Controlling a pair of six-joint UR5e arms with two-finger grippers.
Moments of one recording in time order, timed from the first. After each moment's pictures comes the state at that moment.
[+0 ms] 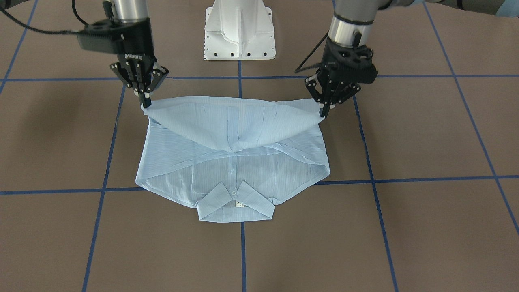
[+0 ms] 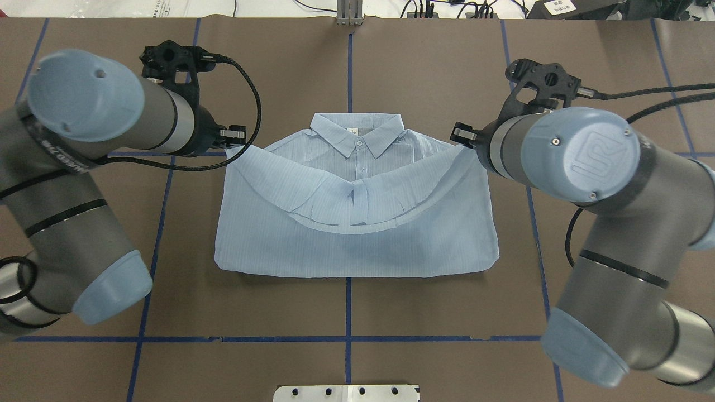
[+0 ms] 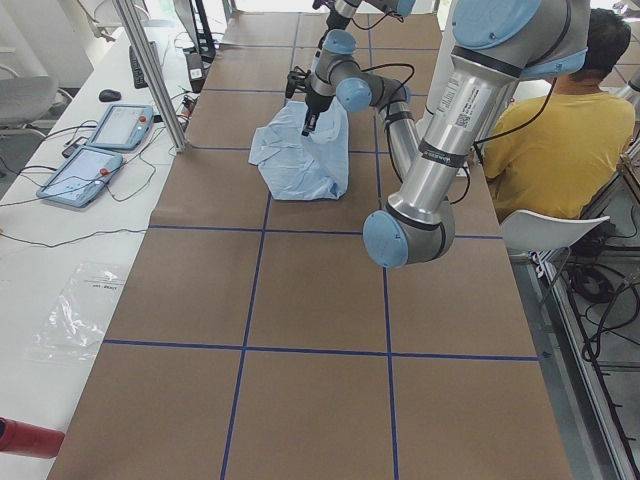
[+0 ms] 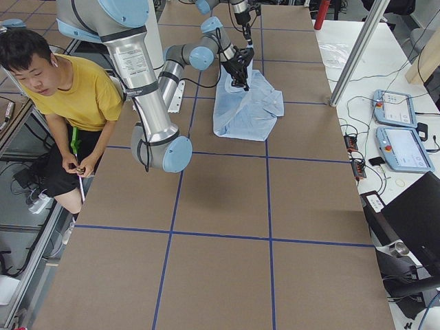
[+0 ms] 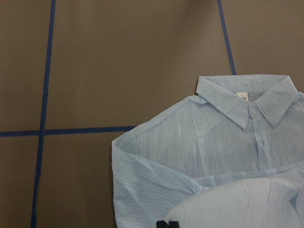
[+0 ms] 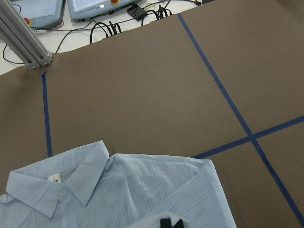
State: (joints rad) left arm -0.69 -2.07 -1.95 -1.62 -1.71 -1.09; right arm 0.59 -1.12 2.10 -1.69 1.45 1.51
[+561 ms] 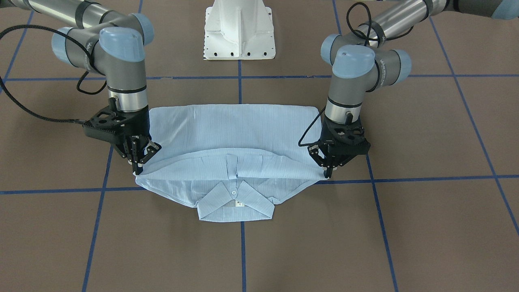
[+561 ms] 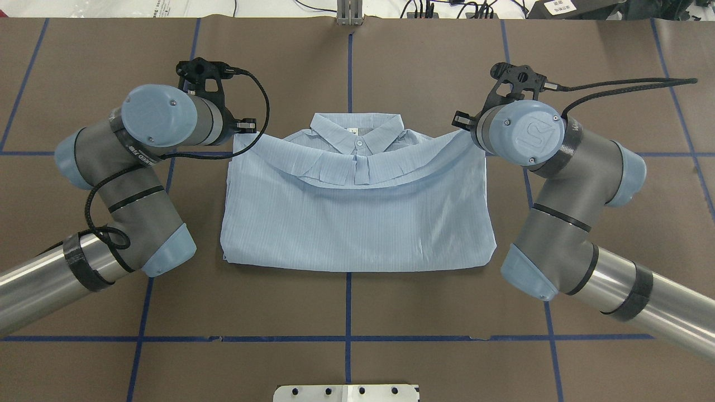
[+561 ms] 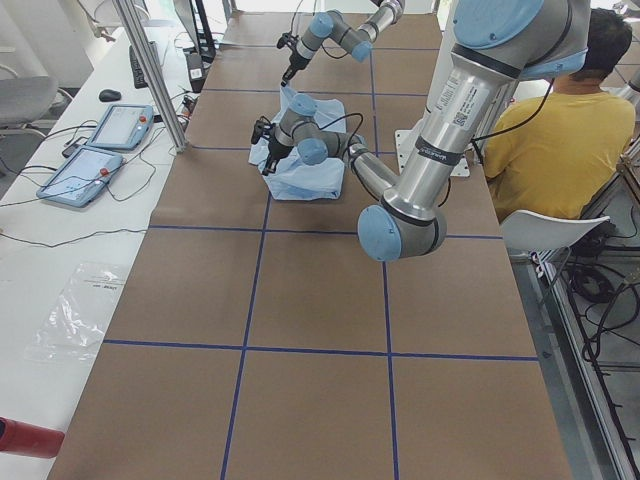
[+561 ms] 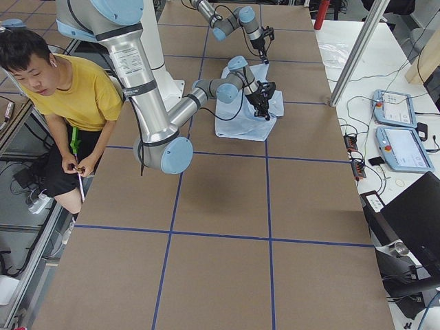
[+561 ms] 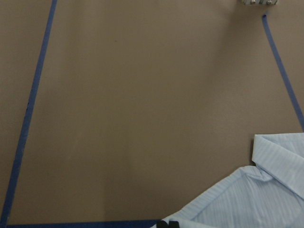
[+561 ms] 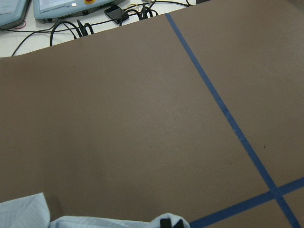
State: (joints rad) left arm -0.69 -2.11 -1.55 -1.98 -1.58 -1.09; right arm 0.65 -1.12 1.71 -1.36 1.44 1.46
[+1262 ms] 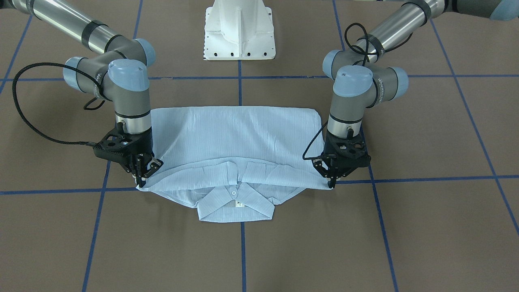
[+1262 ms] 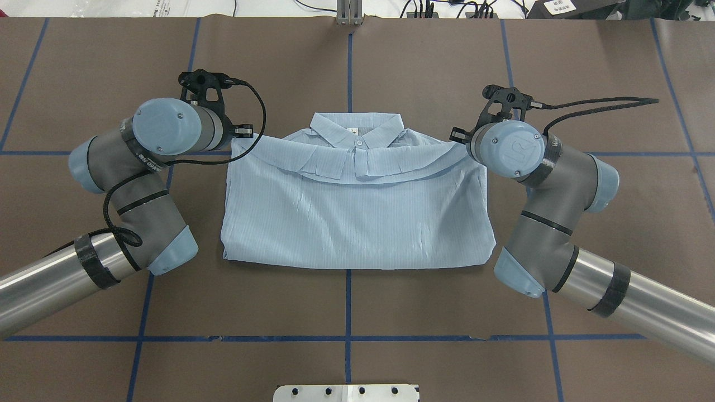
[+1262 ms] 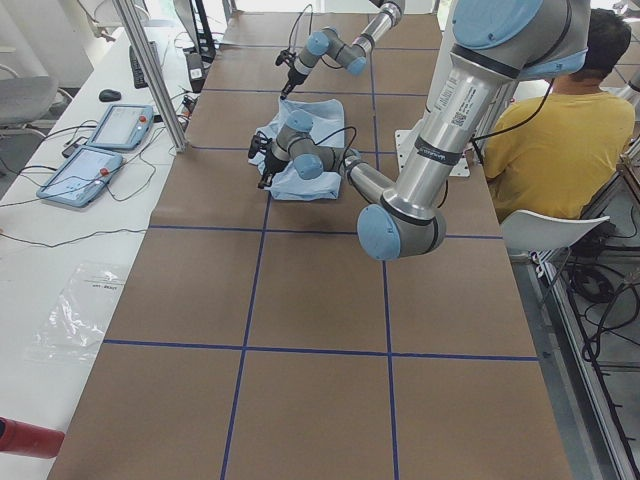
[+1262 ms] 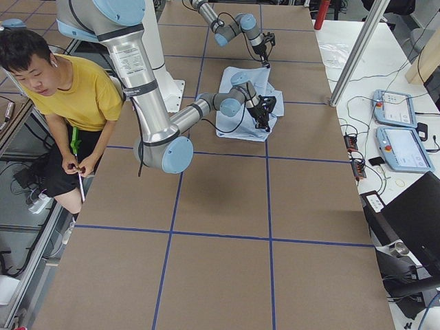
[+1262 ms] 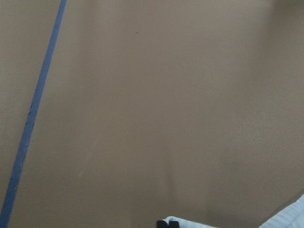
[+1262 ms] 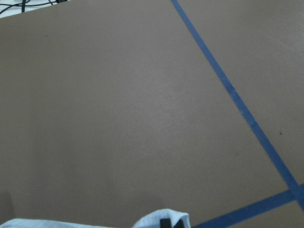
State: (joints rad) left arm -0.68 -2.10 -1.48 -2.05 -1.56 -1.09; right arm 0.63 -1.12 1.59 -1.25 1.44 1.46
